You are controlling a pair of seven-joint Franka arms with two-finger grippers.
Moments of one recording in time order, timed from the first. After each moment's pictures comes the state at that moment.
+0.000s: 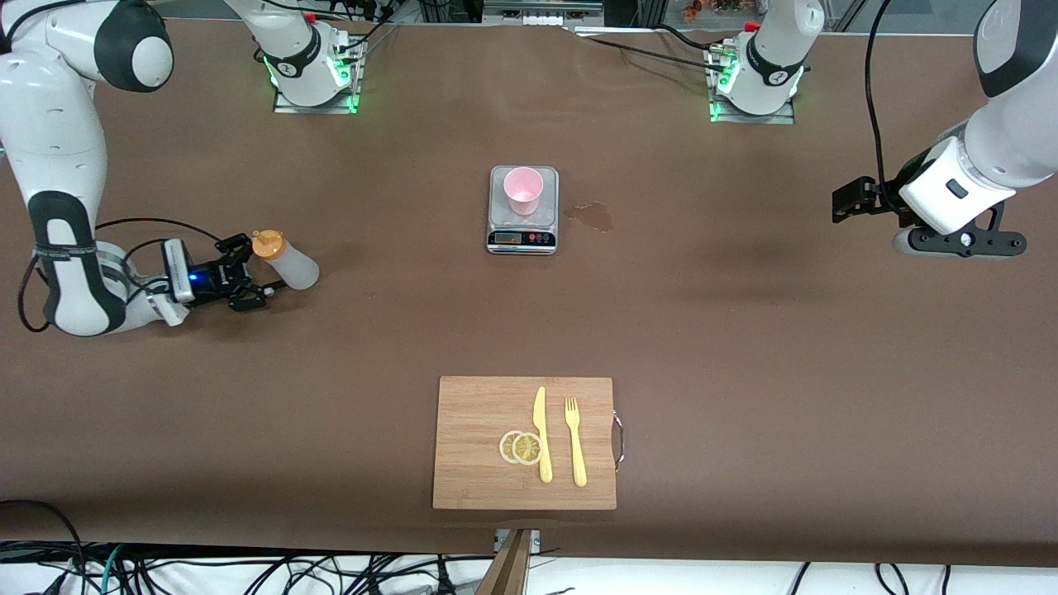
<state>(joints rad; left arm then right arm) -0.01 0.05 -0.07 -1.68 -0.02 1.57 -0.05 -0.27 0.98 -0.17 -1.53 0.92 1.18 -2.69</state>
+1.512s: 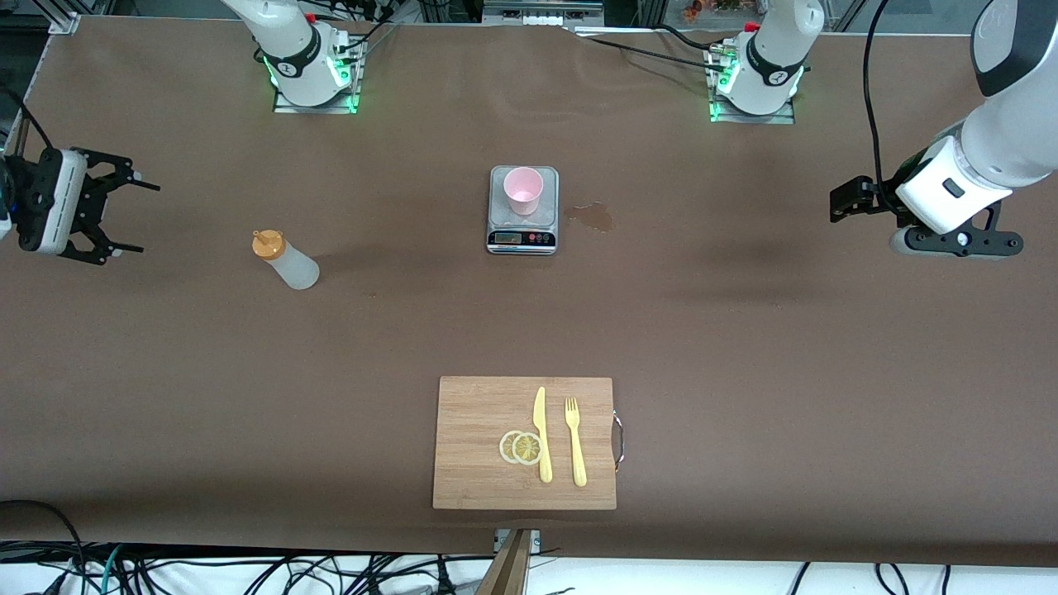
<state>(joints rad) -0.01 0.05 -0.08 -1.68 -0.02 1.57 -0.05 -0.02 0.08 -0.17 -1.74 0.27 1.57 -1.35</state>
